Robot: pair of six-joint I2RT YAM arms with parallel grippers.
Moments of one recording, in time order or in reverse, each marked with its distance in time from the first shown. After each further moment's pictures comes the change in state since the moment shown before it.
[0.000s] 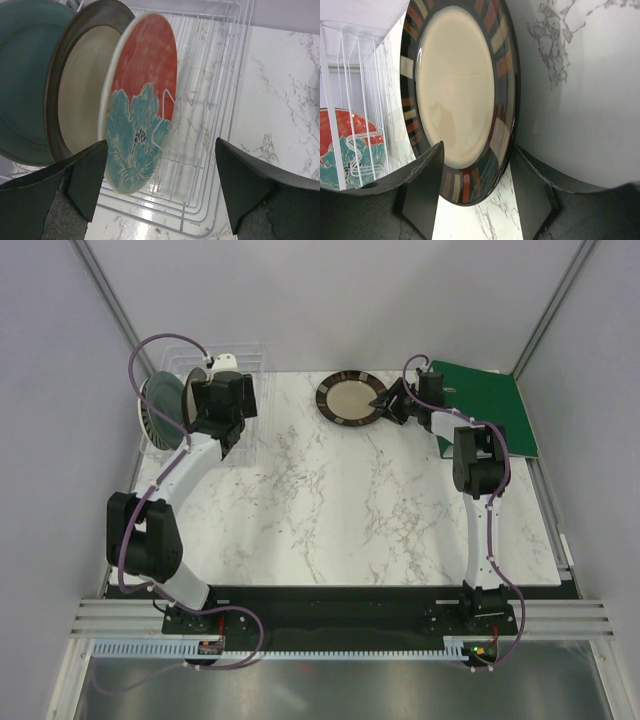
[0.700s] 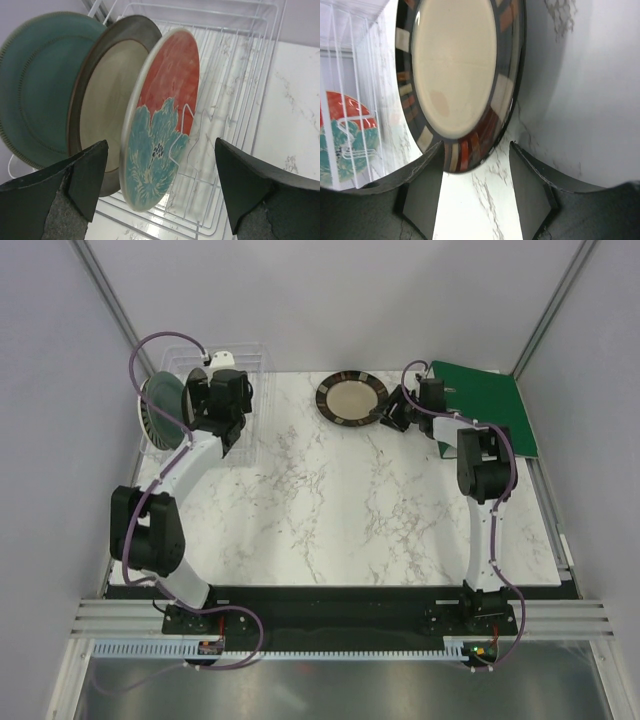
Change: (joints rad) left arm 0.010 0.014 0.005 0.078 -0.088 0.048; right arm 0.009 -0.094 -0.158 0.049 -0.004 -0.032
